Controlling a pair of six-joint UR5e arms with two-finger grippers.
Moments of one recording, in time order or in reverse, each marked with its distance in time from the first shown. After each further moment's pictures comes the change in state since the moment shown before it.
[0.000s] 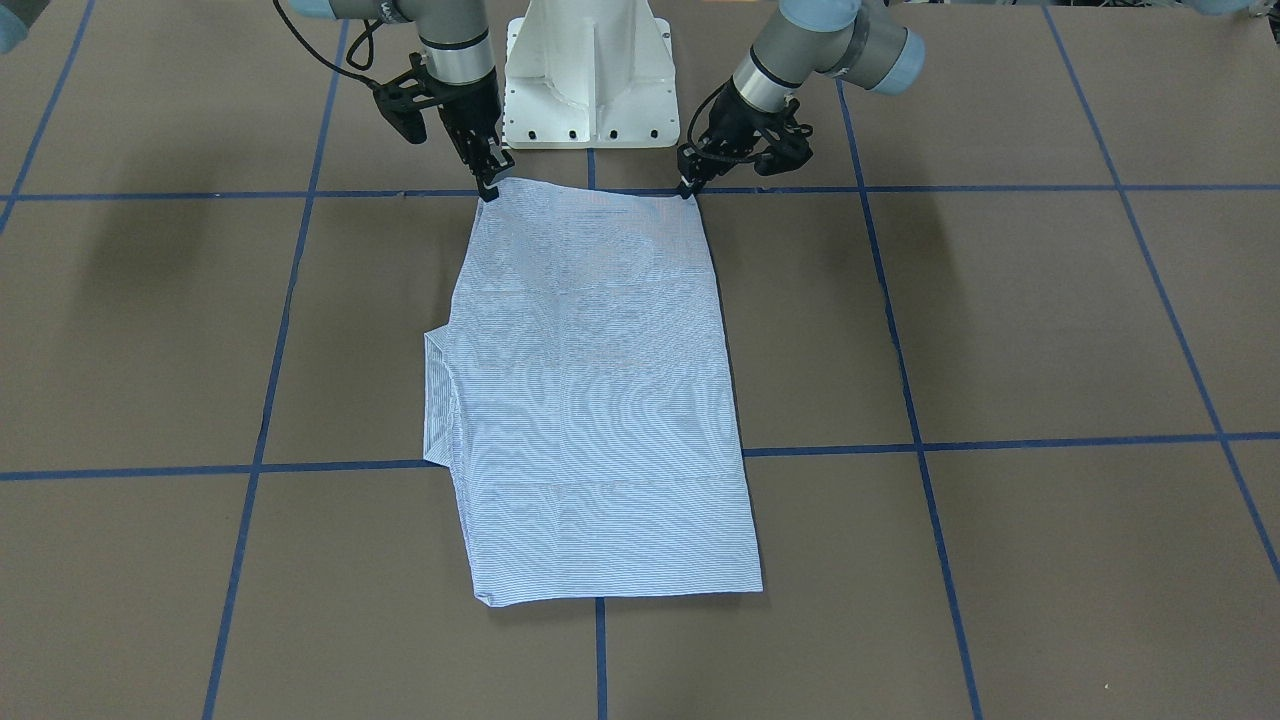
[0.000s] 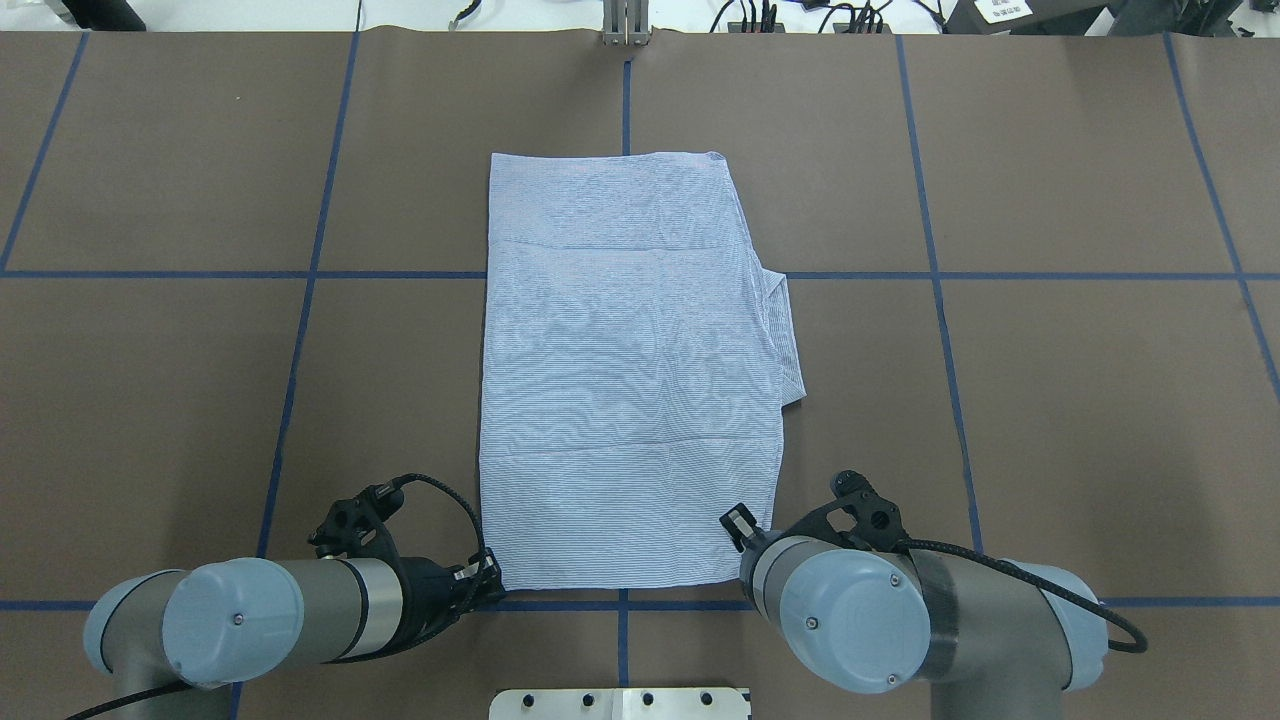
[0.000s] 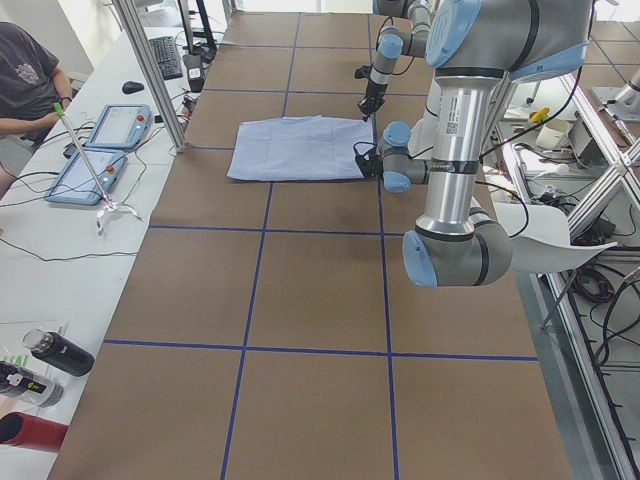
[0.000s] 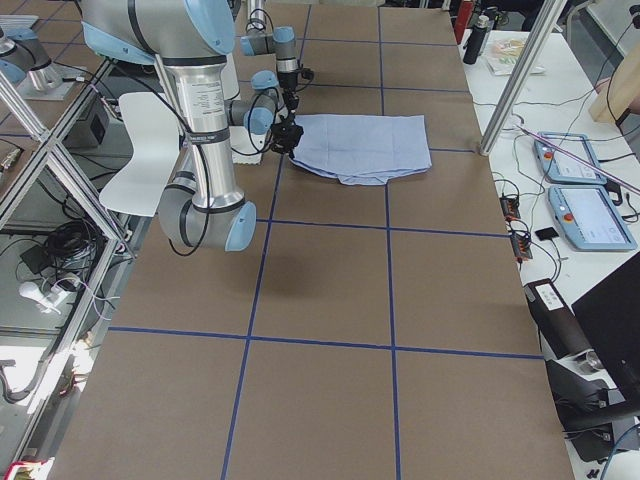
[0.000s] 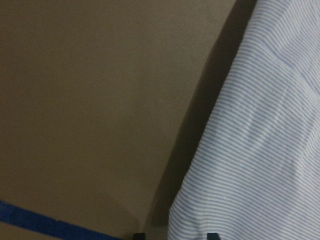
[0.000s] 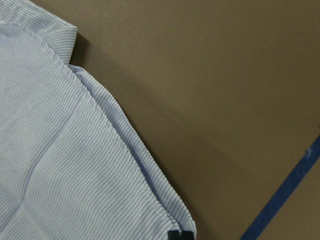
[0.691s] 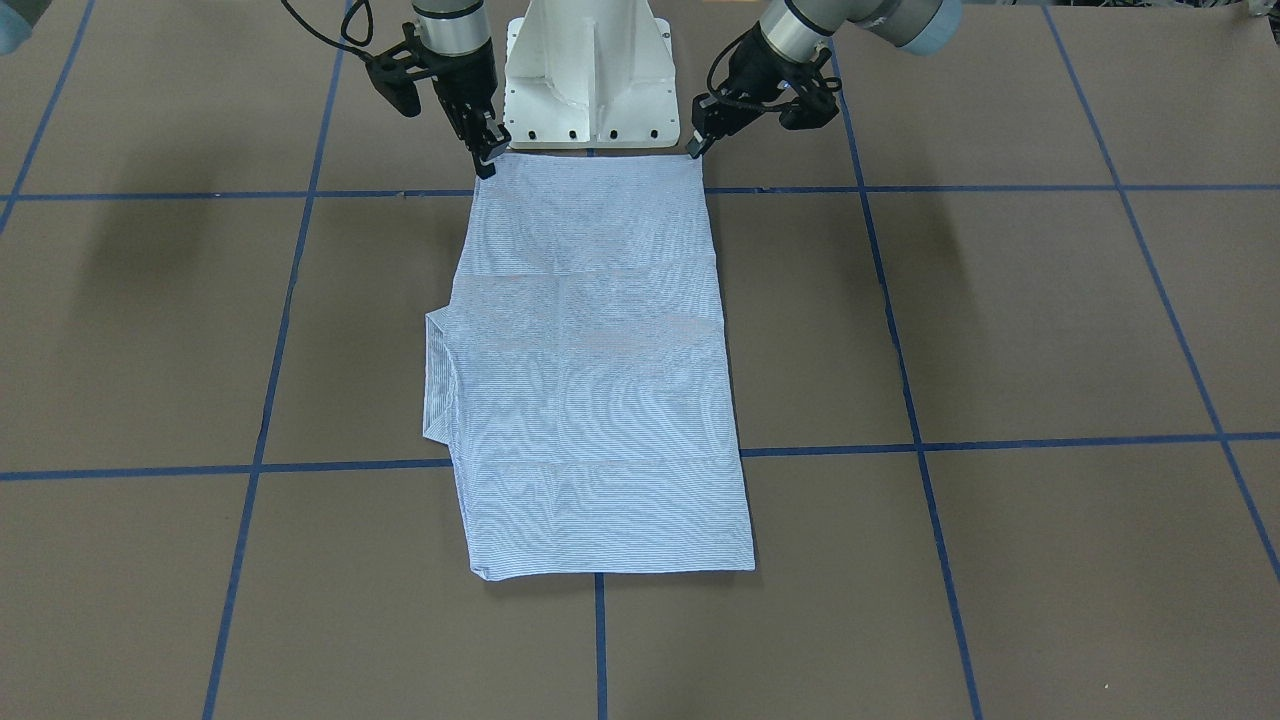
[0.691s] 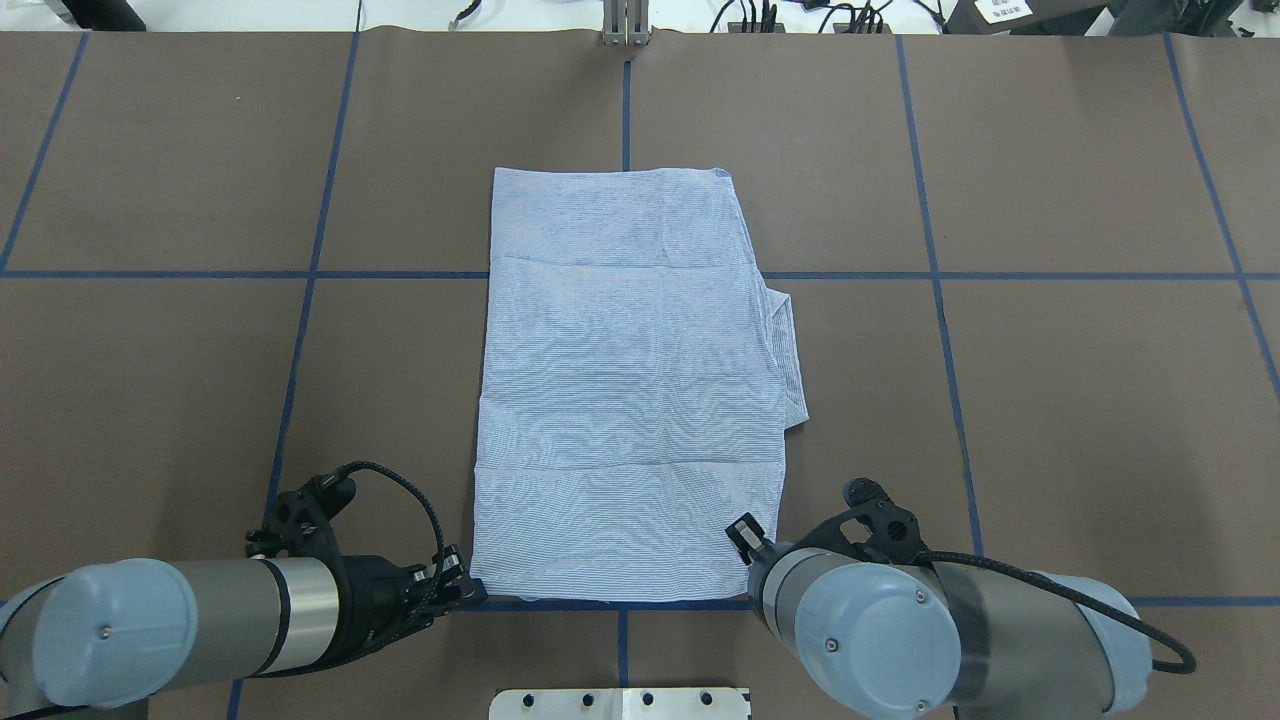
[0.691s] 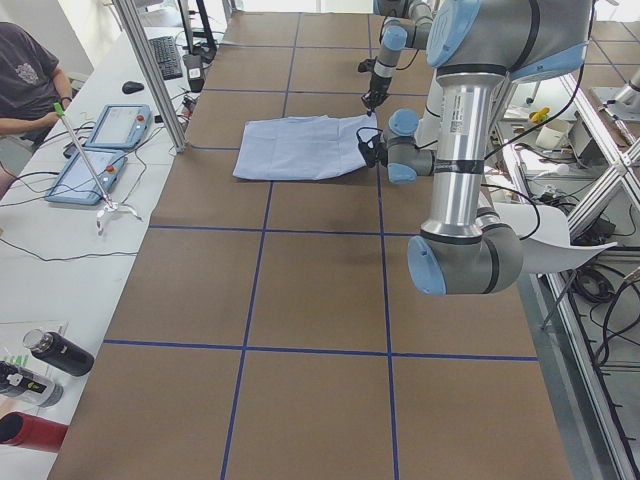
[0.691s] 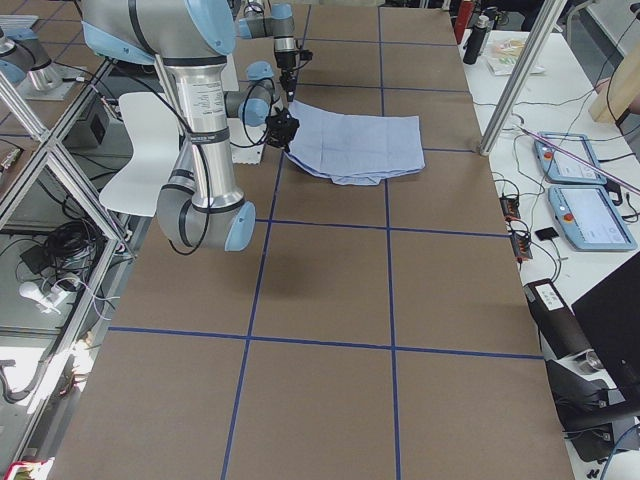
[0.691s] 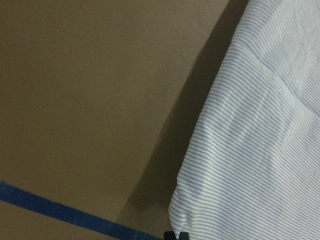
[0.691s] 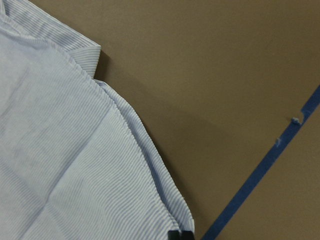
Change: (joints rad) left arm -0.011 0.098 -0.220 0.004 -0.008 0.000; right arm -0.016 0.001 0.119 -0.112 0.001 0.011
